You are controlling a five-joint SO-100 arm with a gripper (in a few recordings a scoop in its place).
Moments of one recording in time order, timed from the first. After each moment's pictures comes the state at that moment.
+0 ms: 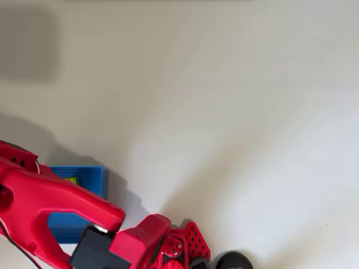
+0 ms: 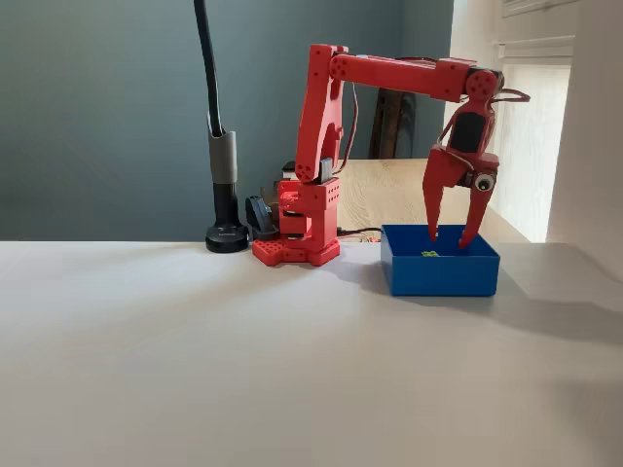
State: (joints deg) arm -61.5 84.2 87.2 87.3 -6.1
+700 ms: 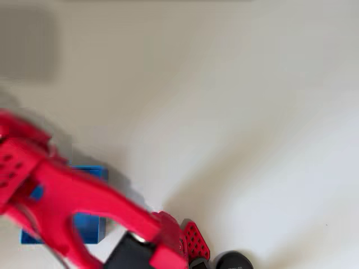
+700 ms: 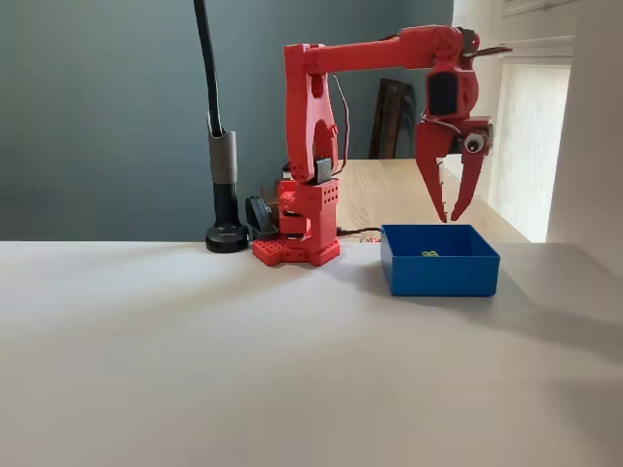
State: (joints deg) arm -48.2 98.9 90.7 82.1 -6.9
